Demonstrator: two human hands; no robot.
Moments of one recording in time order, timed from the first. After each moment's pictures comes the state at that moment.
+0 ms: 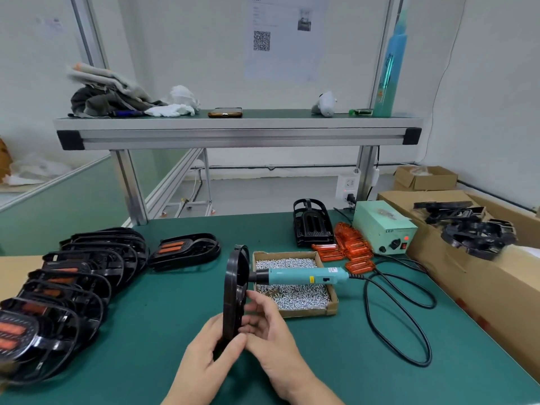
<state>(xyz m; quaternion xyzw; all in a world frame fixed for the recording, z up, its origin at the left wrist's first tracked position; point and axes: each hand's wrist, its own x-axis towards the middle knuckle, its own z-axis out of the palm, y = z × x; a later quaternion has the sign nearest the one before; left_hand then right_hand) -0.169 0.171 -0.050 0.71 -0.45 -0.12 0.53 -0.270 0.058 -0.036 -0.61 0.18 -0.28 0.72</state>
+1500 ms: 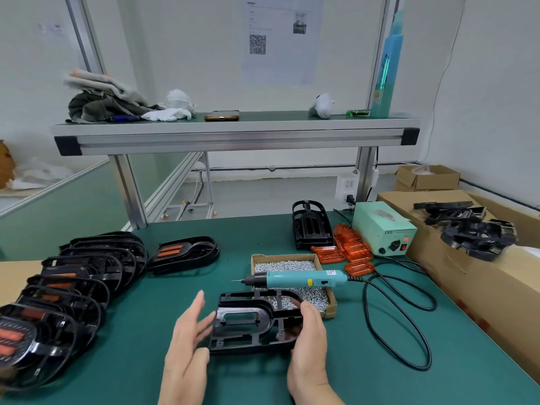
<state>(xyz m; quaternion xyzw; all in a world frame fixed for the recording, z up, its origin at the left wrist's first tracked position) -0.163 0.171 -0.048 0.71 -0.34 -0.06 0.61 -0.280 0.034 -0.040 -0.37 0.36 -0.44 0.73</state>
